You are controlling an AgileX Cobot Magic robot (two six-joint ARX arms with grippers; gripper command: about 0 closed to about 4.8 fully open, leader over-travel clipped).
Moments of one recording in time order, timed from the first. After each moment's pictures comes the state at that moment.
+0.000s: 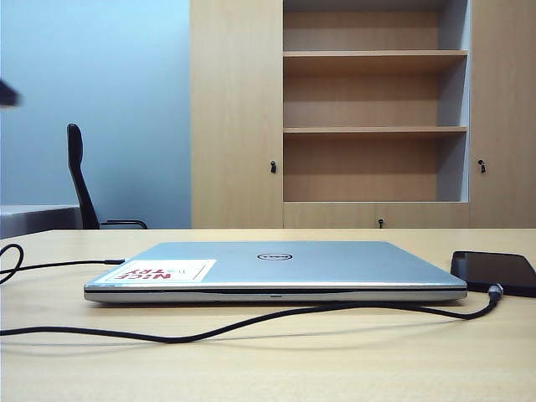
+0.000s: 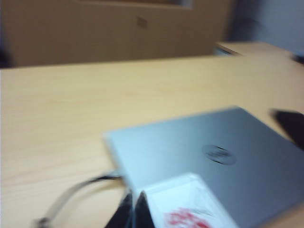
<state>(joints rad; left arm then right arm) -0.31 0.35 0.17 0.10 0.12 -0.06 0.20 0.27 0.28 -0.31 0.00 0.13</state>
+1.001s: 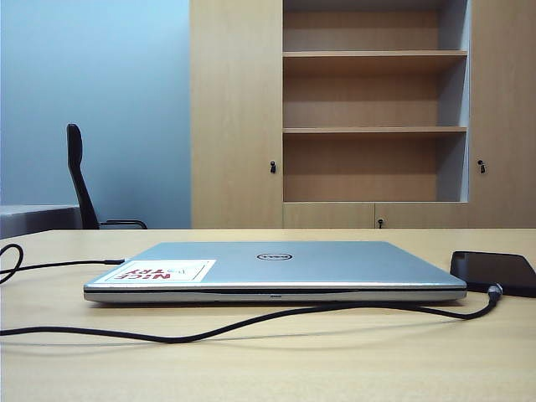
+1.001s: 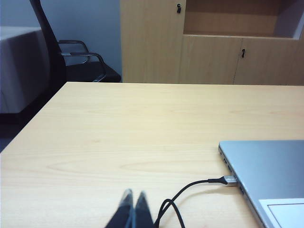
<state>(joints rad) 0.06 0.01 0.00 0.04 0.12 -0.01 0.20 0.27 0.28 -0.31 0.00 0.13</state>
